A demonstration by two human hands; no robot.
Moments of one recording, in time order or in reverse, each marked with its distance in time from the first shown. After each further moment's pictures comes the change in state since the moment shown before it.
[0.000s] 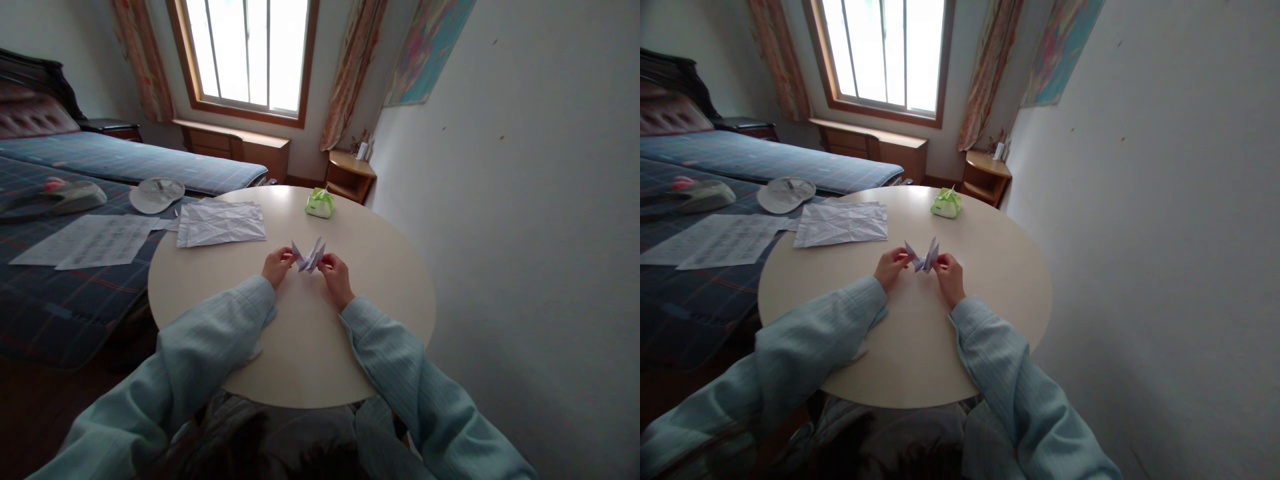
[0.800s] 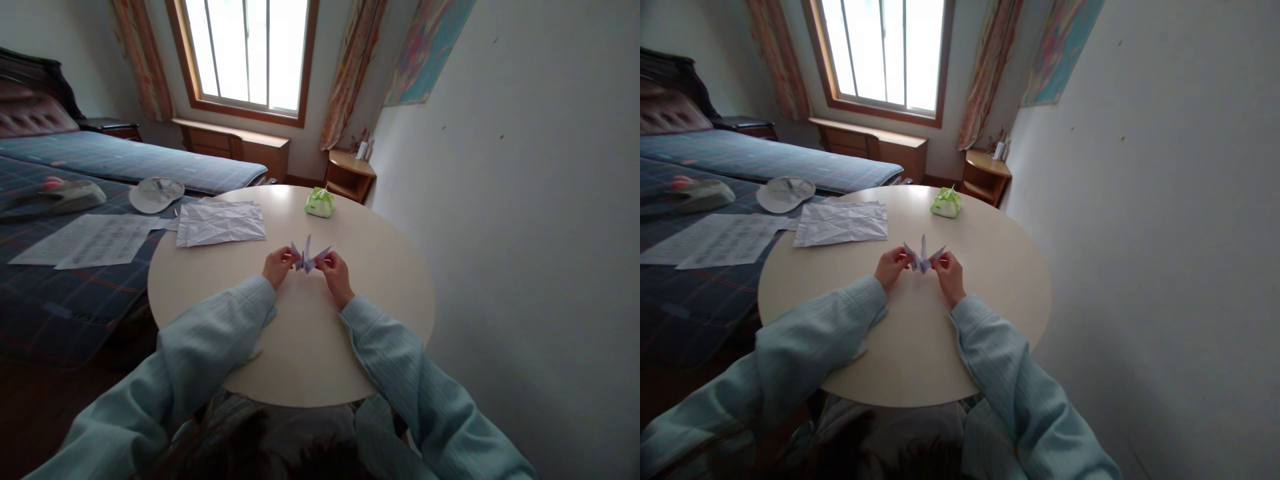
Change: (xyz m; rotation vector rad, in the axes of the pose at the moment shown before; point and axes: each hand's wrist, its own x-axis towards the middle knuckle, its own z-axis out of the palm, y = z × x) left_hand -0.002 0.005 0.002 0.006 0.000 0.030; right_hand 0.003 0.005 0.001 0.156 0.002 0.075
